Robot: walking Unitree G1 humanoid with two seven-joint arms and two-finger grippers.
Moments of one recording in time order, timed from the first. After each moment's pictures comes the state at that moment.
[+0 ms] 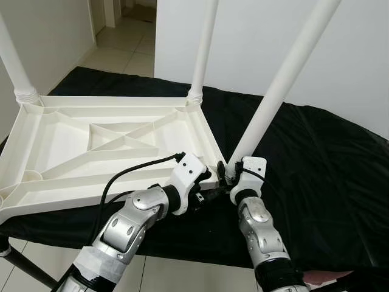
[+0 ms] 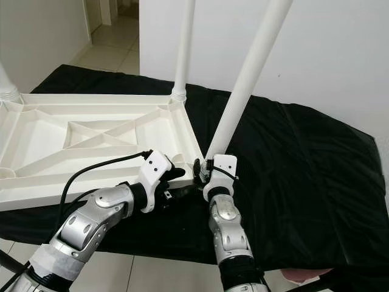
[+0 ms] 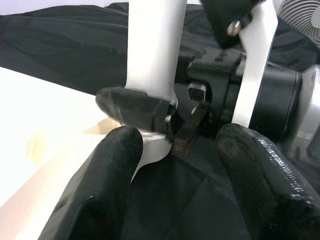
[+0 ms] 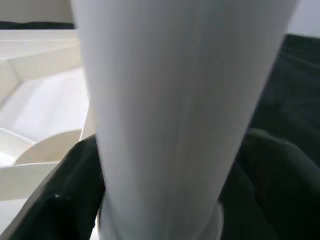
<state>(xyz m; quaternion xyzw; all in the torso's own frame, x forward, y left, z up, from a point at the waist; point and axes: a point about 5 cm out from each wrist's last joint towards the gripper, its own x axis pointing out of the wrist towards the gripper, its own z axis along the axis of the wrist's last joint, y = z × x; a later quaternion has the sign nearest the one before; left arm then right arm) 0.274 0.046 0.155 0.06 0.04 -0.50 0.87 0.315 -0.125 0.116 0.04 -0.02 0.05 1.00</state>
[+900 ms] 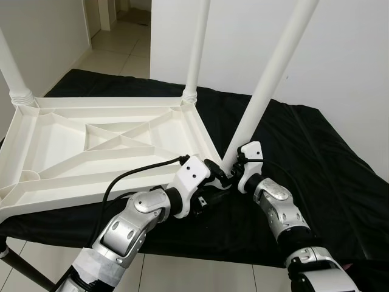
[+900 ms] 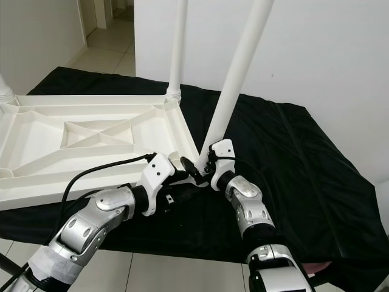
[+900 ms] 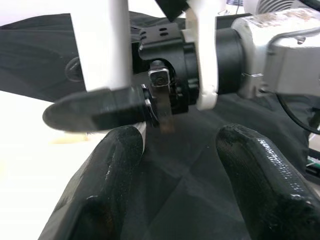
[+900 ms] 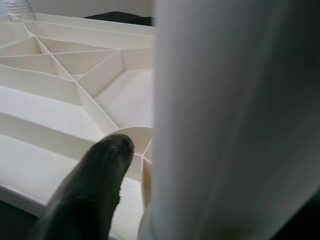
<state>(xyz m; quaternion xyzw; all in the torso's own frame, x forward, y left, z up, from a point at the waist) 0.267 0.043 0.156 0.08 0.04 -0.51 0.85 0.350 -0.132 0.123 -0.01 0.00 0.32 0.95</state>
